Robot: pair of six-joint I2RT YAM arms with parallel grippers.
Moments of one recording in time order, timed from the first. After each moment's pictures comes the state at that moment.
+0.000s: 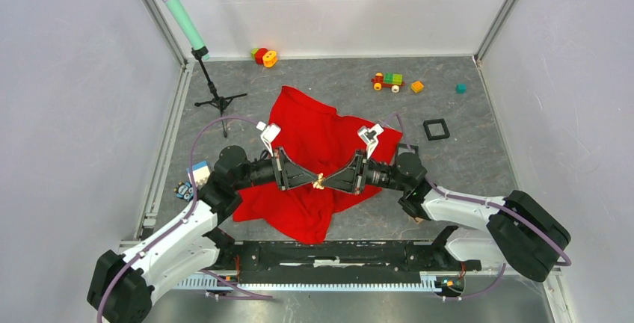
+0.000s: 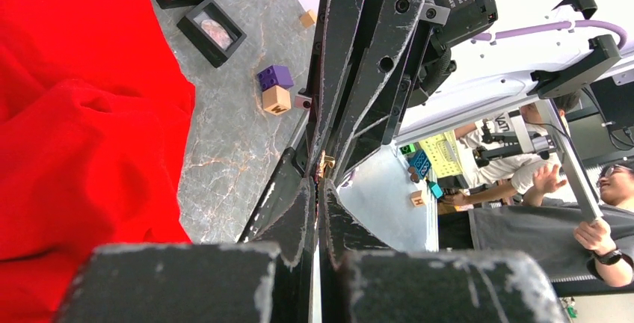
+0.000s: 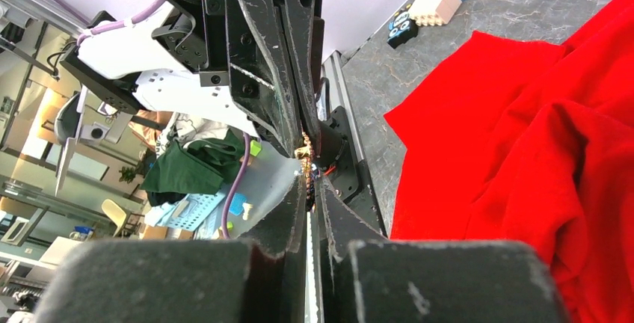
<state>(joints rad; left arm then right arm) -0.57 0.82 0.41 0.32 0.71 -0.85 0.77 1.23 0.36 0.97 -0.62 0.88</state>
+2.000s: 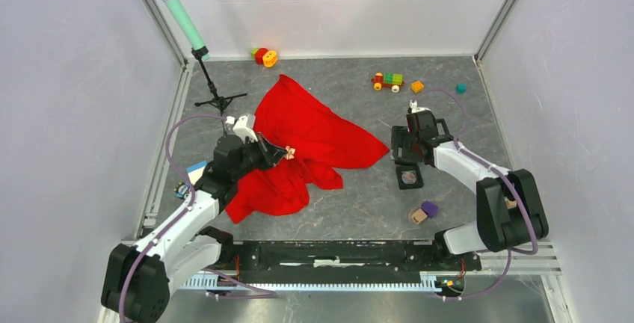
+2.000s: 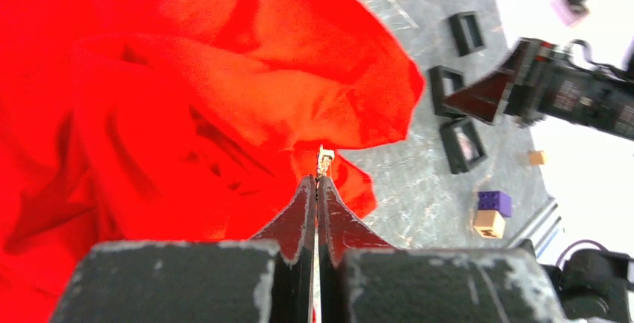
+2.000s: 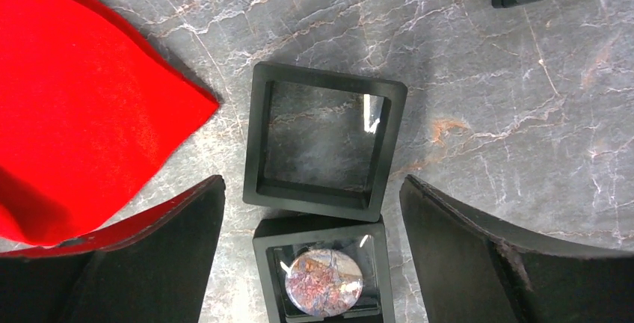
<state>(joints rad) -0.34 0.95 0.44 0.10 0.25 -0.61 0.25 1.41 0.75 -0.31 0.16 0.28</state>
